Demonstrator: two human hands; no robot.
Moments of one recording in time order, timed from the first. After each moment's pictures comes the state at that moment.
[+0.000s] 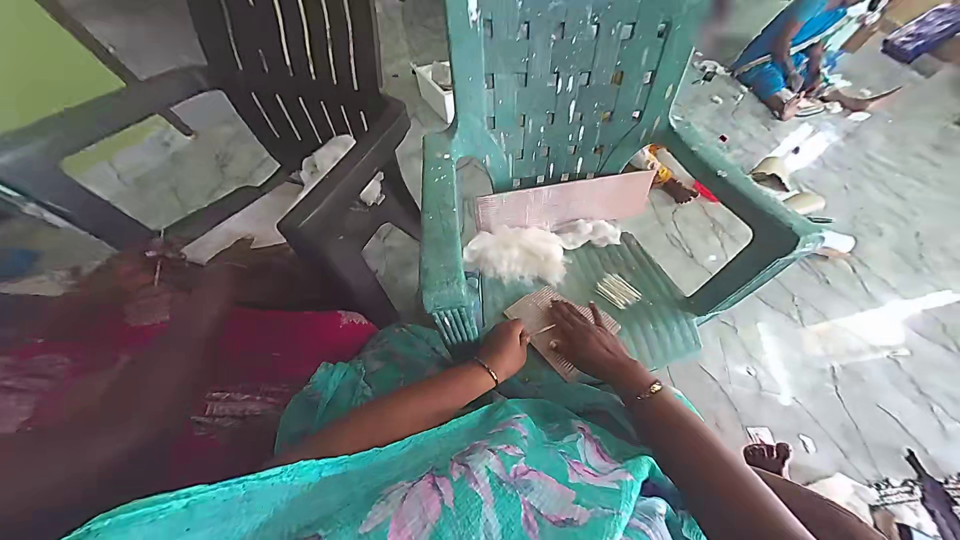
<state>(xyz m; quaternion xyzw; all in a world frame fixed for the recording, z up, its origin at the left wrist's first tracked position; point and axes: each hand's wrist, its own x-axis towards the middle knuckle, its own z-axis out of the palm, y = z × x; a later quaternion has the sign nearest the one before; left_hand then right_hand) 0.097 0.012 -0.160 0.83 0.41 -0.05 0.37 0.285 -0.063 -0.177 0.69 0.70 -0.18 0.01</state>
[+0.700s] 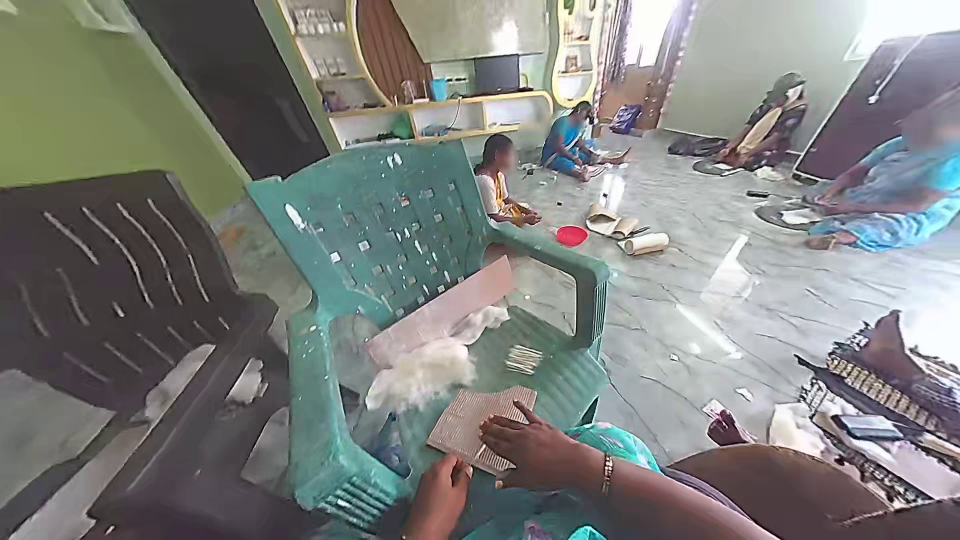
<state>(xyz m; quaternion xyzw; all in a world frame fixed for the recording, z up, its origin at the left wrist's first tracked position) 0.094 -0.004 -0.174 0.86 0.39 -0.03 0.34 0.282 -0.118 -0.166 0.64 0.74 -0.20 -0.08</state>
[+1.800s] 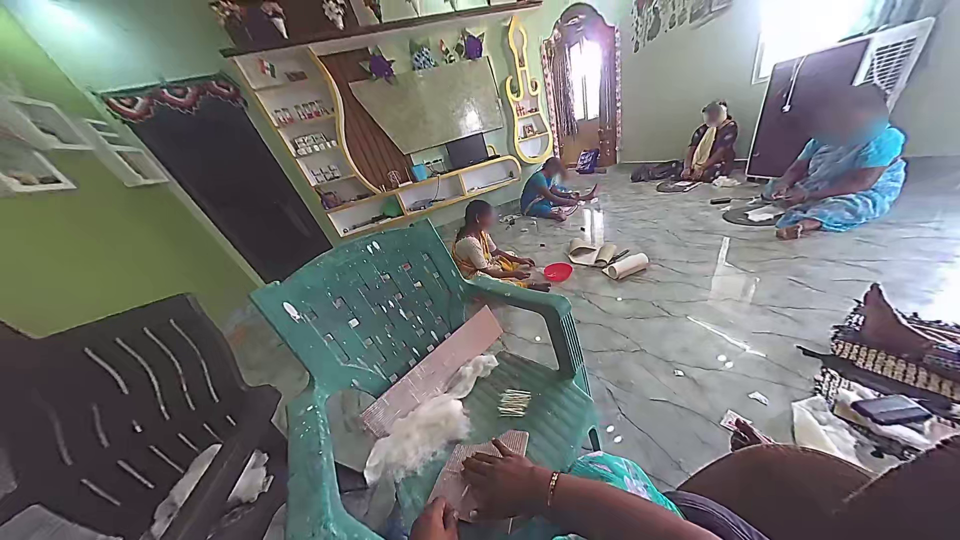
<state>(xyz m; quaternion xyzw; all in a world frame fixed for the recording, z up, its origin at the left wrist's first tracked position) 0.107 0.007 -0.169 0.88 0.41 -0.04 0.22 0.284 -0.071 -0.202 0.65 0.73 -0.16 -0.12</state>
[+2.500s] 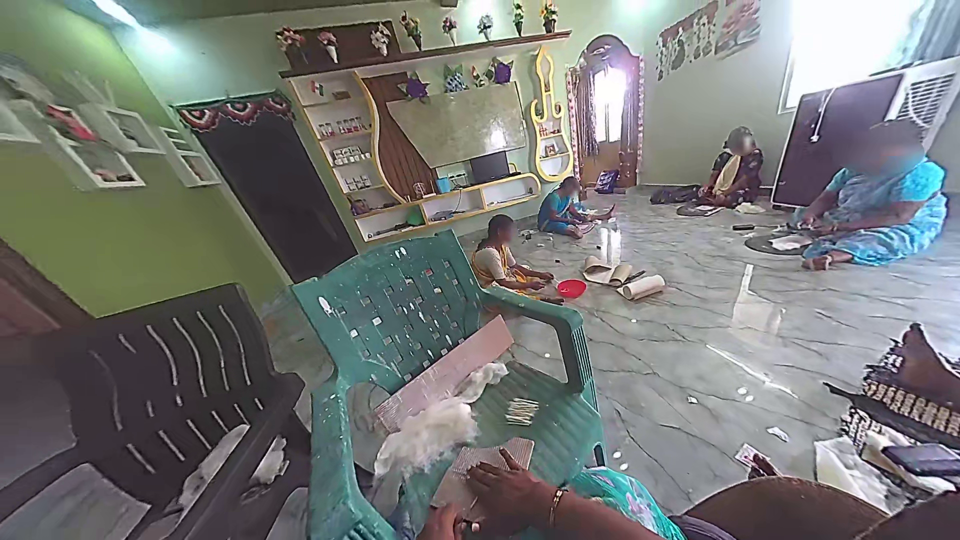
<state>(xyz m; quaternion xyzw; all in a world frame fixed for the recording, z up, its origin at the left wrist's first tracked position) 0.104 -0.006 -0.168 0.90 0.39 -0.10 0.18 0.273 -0.078 -0.205 0.67 0.72 -0.16 -0.11</state>
